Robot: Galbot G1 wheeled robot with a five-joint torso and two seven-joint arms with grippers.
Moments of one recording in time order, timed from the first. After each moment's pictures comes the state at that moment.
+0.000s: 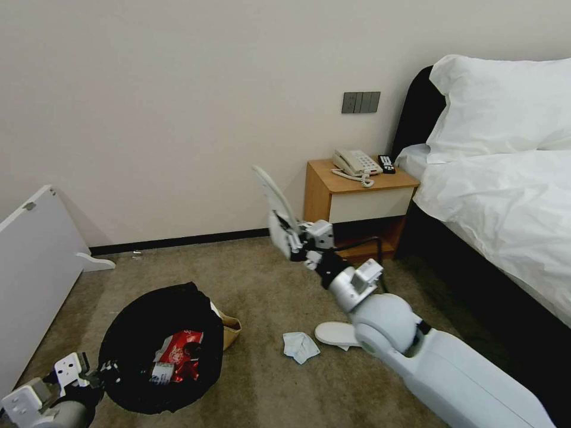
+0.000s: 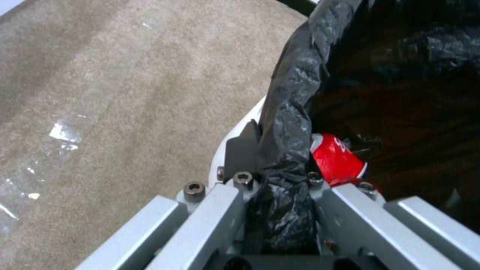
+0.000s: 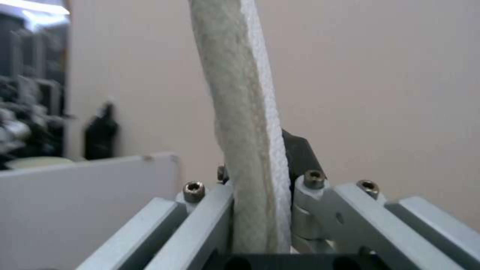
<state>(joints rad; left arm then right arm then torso) 1.57 -1.45 -0.98 -2.23 -0.80 0.74 -0.29 -0.56 1.00 -0.32 1.94 0.62 0.09 0.15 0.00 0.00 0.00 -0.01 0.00</state>
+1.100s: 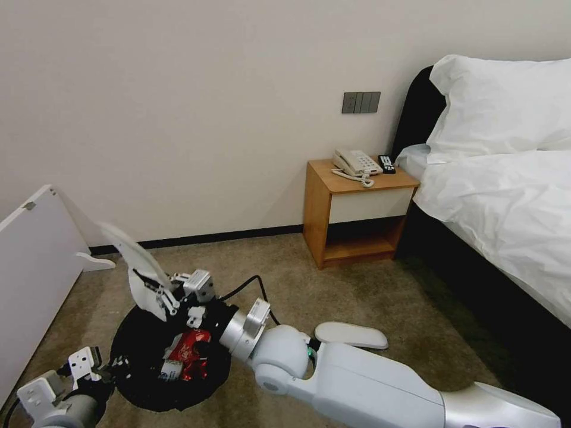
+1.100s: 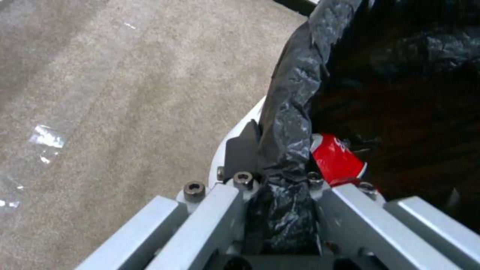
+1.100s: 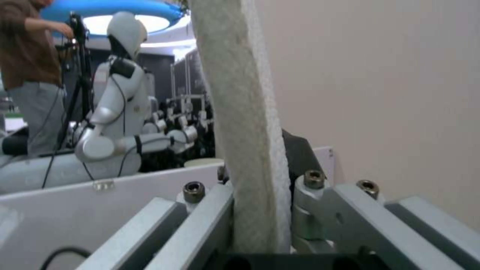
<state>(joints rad) 1.56 -1.42 -0.93 -2.23 -0.81 0.74 -0.30 -0.38 1.27 -0.78 1.71 0.74 0.28 0.07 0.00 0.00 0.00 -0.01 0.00</state>
